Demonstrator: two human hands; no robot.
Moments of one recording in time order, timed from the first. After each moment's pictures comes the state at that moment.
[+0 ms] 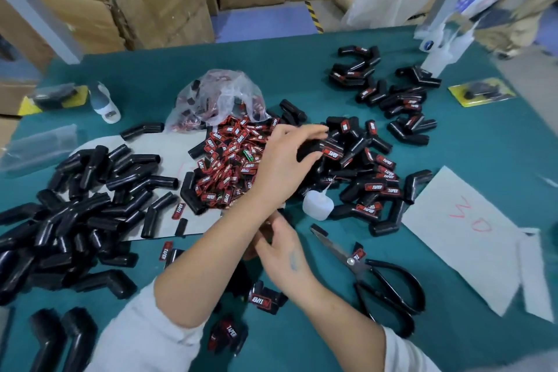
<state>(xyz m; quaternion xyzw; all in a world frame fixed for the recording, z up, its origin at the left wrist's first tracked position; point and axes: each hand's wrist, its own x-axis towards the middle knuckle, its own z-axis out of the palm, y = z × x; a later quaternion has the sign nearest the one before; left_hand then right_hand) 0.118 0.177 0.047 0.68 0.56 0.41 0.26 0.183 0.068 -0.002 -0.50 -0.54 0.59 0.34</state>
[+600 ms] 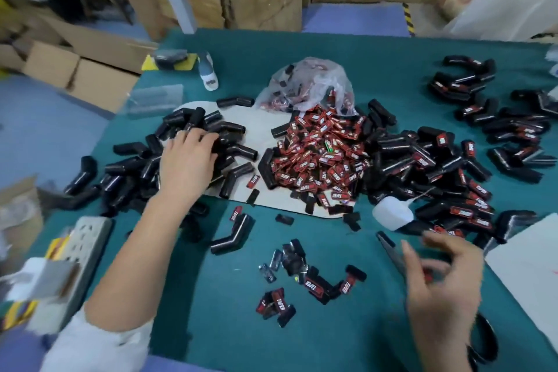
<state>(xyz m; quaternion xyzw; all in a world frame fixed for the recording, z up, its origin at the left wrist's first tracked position) -0.120 0.060 0.029 0.56 0.83 0.06 -0.07 0.286 0.044 0.013 -0.57 -0.62 0.28 0.46</state>
